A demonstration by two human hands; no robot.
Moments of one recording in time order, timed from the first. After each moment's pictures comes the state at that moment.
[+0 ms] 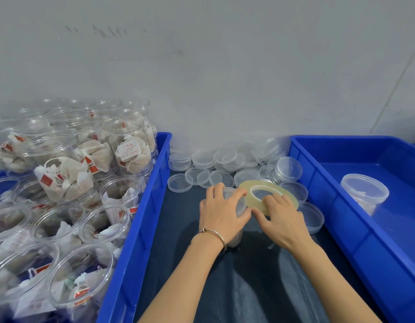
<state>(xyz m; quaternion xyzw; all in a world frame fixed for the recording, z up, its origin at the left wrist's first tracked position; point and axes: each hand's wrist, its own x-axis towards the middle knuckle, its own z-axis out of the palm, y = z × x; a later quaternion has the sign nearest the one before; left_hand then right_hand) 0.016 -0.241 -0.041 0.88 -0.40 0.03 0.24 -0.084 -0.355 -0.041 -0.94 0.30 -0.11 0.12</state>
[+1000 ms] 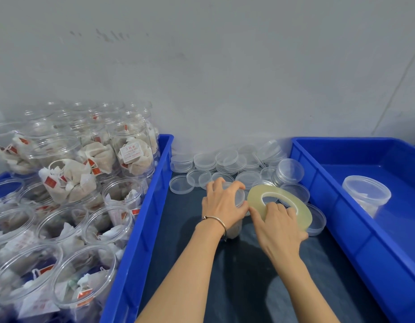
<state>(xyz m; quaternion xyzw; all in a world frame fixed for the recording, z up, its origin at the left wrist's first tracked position) 0.037 -0.257 -0.035 0.87 -0.39 0.00 0.28 -0.073 -0.316 -0.040 -0.86 0.46 -0.14 0.14</state>
